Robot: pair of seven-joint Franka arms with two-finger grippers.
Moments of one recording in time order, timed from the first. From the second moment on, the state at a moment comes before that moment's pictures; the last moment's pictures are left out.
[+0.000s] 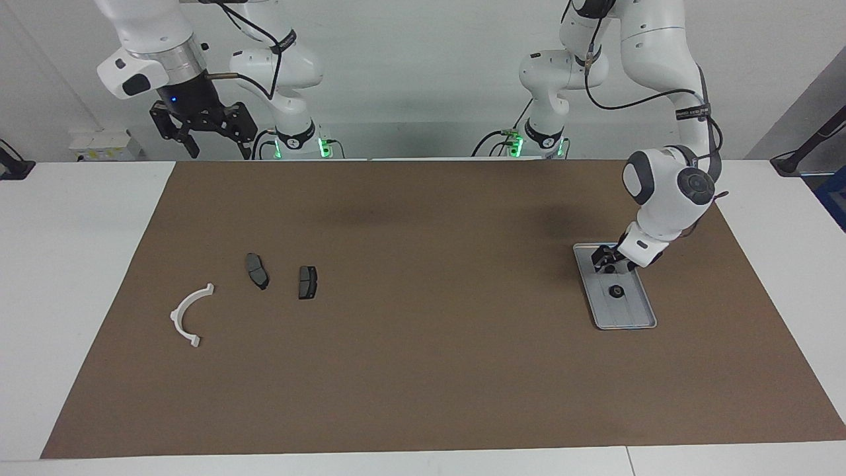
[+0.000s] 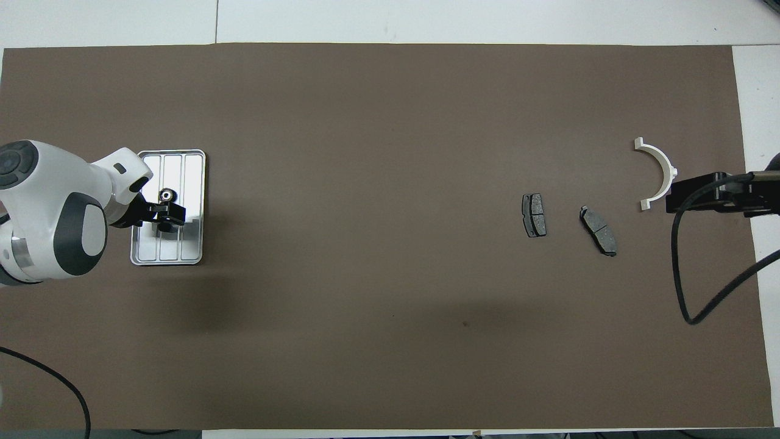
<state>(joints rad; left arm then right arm) -0.02 0.22 0.04 -2.10 -0.02 2.24 0.09 0.03 -0.10 0.01 -1.60 0.01 1.50 0.13</state>
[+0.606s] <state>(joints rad) -0.02 0.22 0.04 -2.12 -0.02 2.24 0.09 0.04 -0.10 0.01 -1.64 0.01 1.56 0.13</state>
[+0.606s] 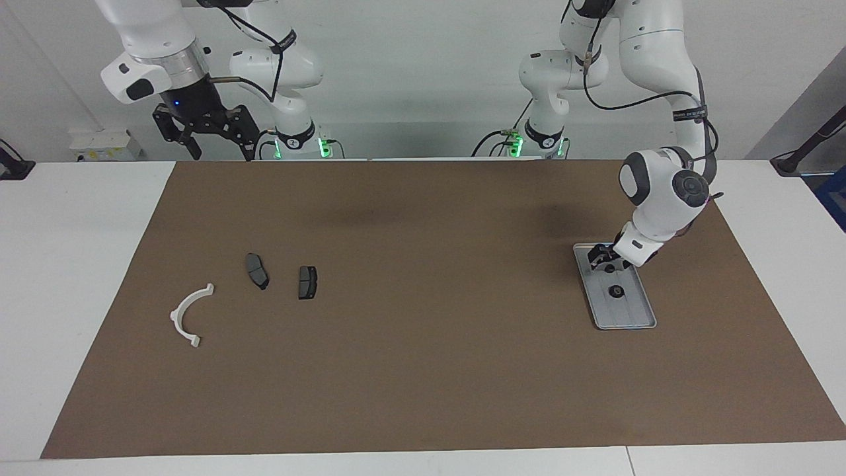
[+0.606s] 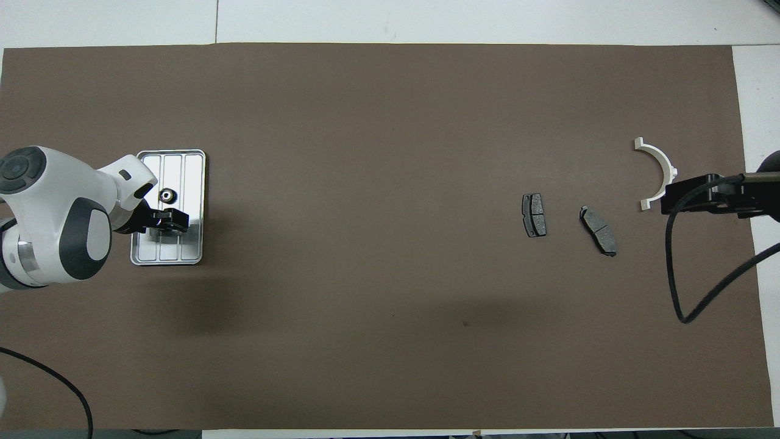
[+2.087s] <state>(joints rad) -0.15 0.22 0.02 -1.76 -0.05 1.92 -0.20 0.07 0.18 0.01 -1.84 0.01 2.05 0.14</state>
